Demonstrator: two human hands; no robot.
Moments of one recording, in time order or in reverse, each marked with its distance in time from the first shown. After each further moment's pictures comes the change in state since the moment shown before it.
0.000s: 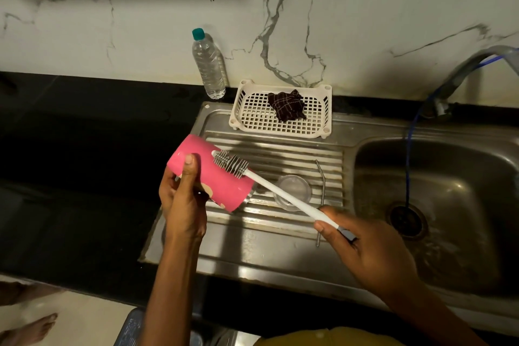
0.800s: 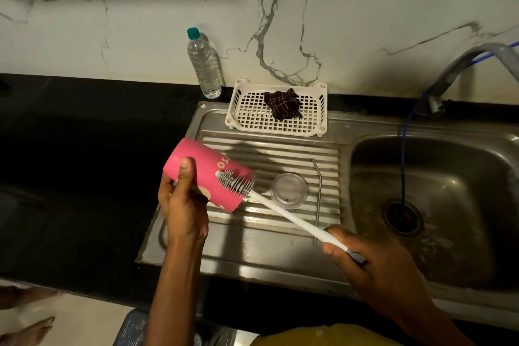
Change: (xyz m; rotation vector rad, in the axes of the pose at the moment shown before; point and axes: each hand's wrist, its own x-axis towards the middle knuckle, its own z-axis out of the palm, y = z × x) left_hand -0.007 -0.005 0.003 -0.092 0.004 0.003; right_hand -0.029 0.011 -0.003 -0.089 -0.087 0.108
